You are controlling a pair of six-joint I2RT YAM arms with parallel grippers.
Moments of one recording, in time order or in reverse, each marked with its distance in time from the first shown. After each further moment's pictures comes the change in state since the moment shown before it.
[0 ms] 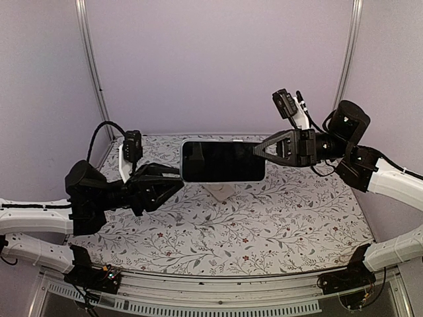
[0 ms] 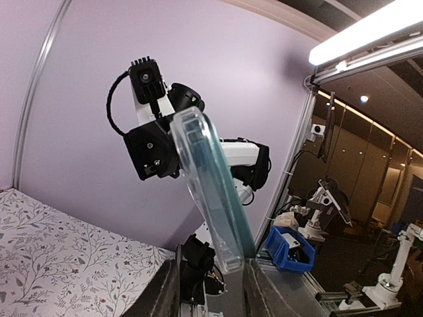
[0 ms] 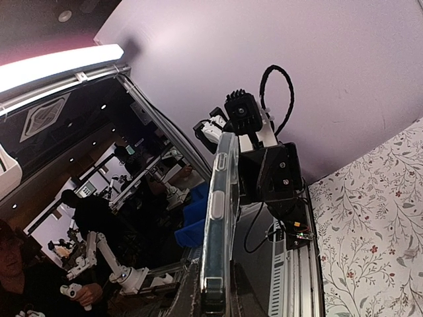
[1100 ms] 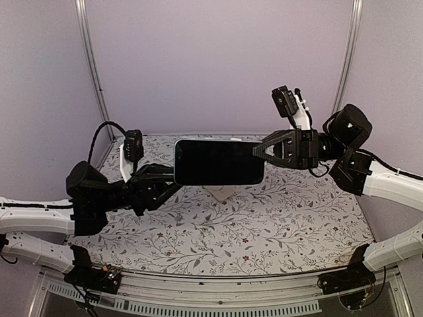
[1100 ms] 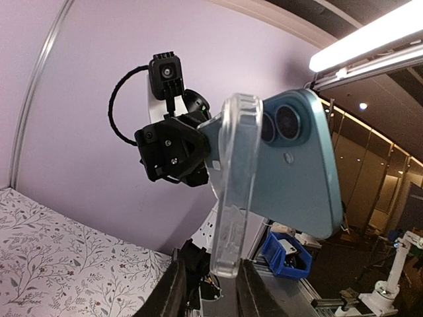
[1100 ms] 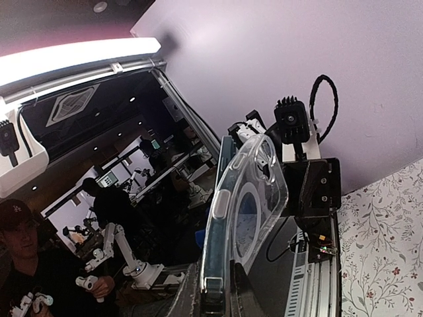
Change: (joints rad) left arm -0.014 0.024 0.002 0.048 -0.018 -0.027; right arm 0.061 0.032 -0.021 0.254 -0.033 0.119
